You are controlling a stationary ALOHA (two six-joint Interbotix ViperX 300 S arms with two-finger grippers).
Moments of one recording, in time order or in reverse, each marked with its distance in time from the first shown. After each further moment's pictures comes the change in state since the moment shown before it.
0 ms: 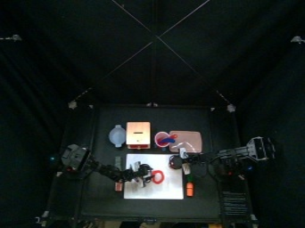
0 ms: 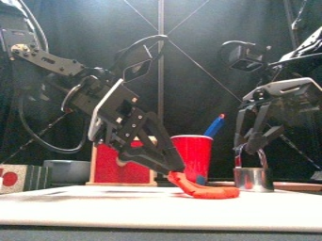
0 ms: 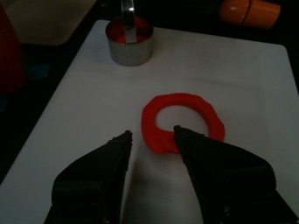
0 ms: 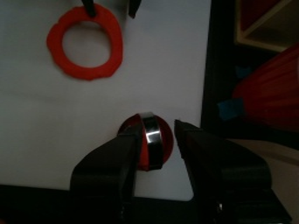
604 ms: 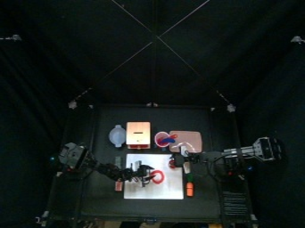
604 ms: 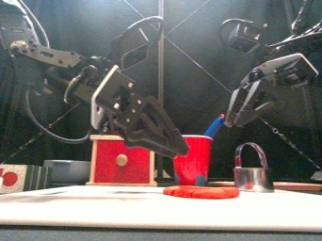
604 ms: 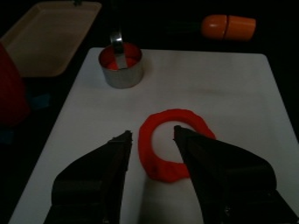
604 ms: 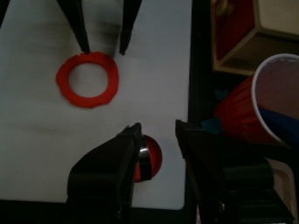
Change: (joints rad) left arm 0.060 0.044 -0.040 0.160 0.037 0.003; right arm 0.003 -0.052 -0.006 0.031 0.002 0.002
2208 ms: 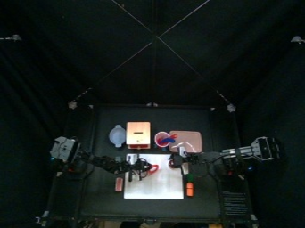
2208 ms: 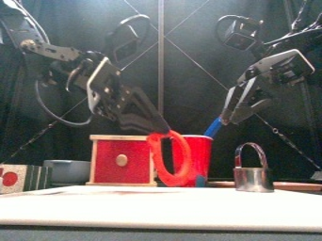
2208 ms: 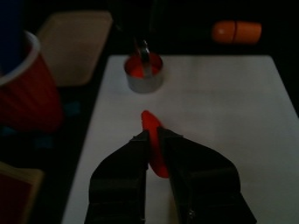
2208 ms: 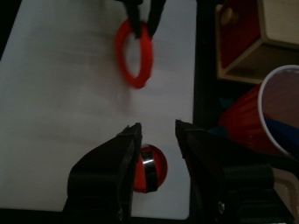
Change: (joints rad) left arm 0.087 -0.380 0.253 0.101 -0.078 0.023; right arm 0.025 0.028 -0.032 0.011 -0.012 0.000
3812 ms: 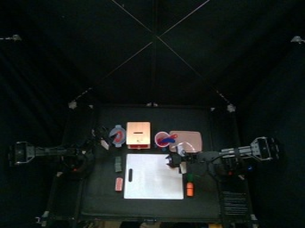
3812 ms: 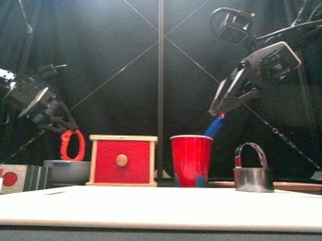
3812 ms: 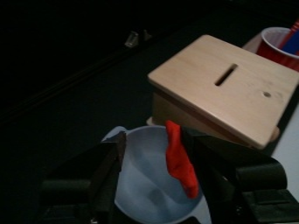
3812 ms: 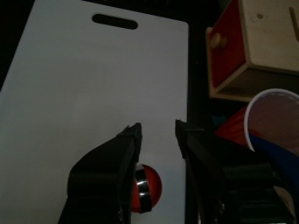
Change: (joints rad) left arm 0.523 -0.566 0.446 -0.259 0.124 0.117; right arm -0.020 0.018 -0.046 0.026 -0.026 0.000
